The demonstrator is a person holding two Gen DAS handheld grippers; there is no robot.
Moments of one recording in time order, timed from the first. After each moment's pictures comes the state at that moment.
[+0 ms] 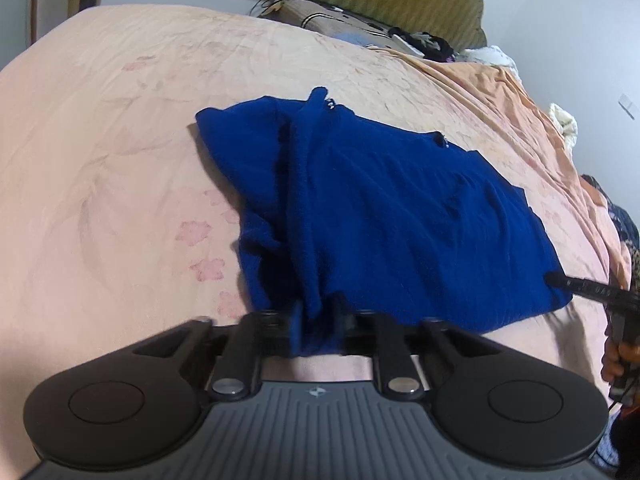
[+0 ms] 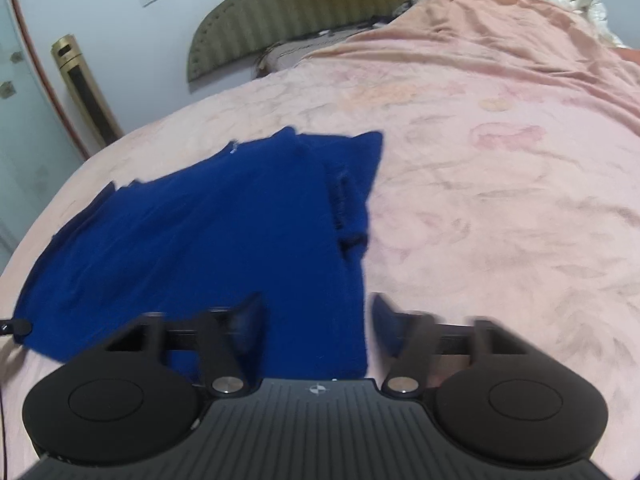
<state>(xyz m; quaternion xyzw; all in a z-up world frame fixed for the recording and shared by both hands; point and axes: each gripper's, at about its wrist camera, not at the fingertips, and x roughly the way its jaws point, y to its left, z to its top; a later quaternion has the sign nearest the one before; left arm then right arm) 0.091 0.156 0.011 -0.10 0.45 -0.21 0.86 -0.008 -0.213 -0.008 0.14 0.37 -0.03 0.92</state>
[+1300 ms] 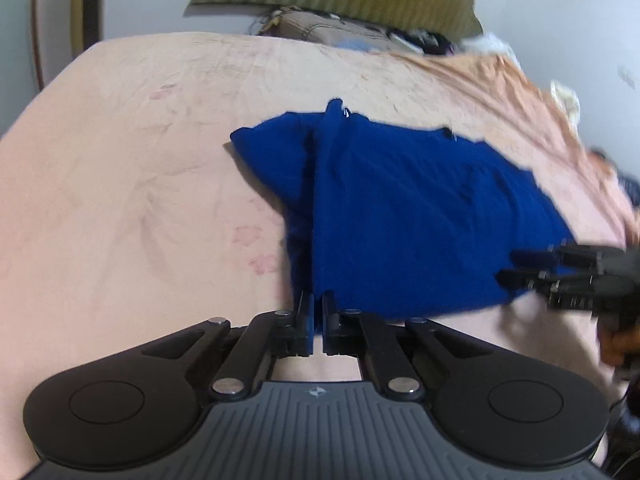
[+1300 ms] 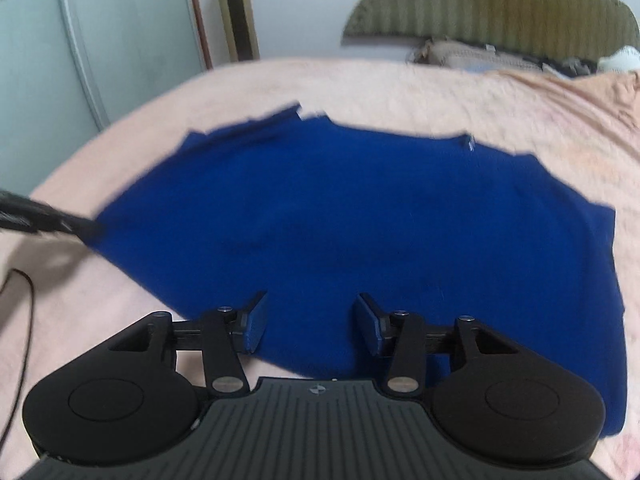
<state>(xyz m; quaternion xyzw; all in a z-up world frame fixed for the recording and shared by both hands) 0.071 0.180 0.026 -0.02 0.44 -0.21 0.87 0.031 -0.051 -0.006 -0.02 0.40 0.13 0.91</state>
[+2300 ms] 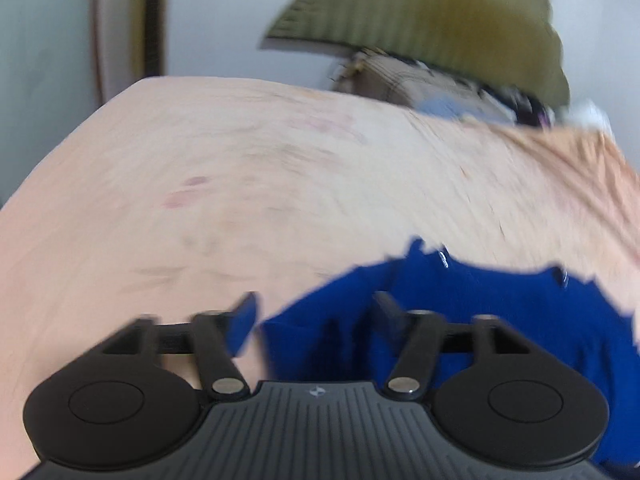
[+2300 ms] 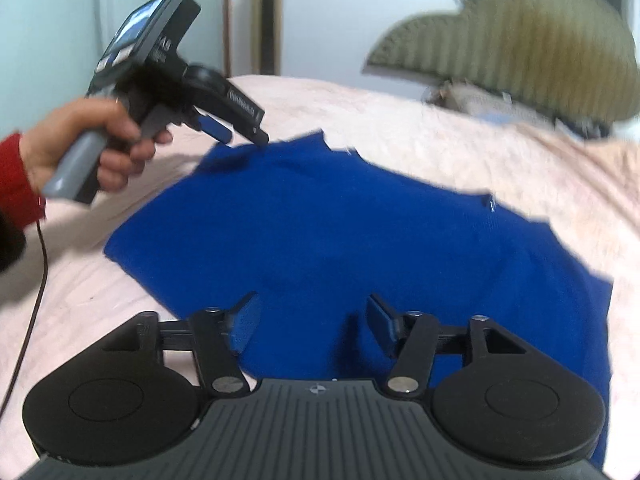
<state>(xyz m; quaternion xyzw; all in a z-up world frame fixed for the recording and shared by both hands) 0.231 0.163 0.034 -0.08 0.39 -0.08 0.91 0.018 0.005 0.016 -0.12 0.33 0.16 0.92</state>
